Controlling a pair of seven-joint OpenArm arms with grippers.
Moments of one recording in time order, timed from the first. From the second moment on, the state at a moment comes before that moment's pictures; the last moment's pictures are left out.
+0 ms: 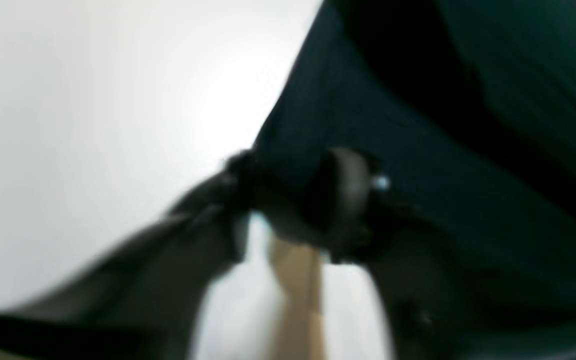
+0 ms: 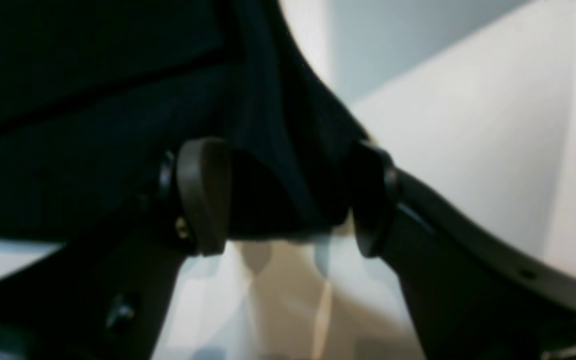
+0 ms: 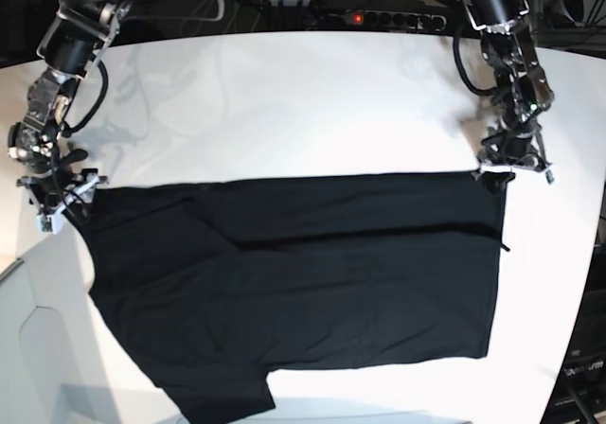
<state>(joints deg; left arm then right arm) 6.3 -13.3 -27.5 77.8 -33.5 -6.3 29.3 7.0 14.8 32.1 66.8 -1.5 33.3 -29.1</state>
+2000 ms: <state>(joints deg) 15.4 -13.2 -29.8 100.6 -31.2 -5.8 38.4 -6.0 17.0 29.9 94.2 -1.4 37.2 -51.3</state>
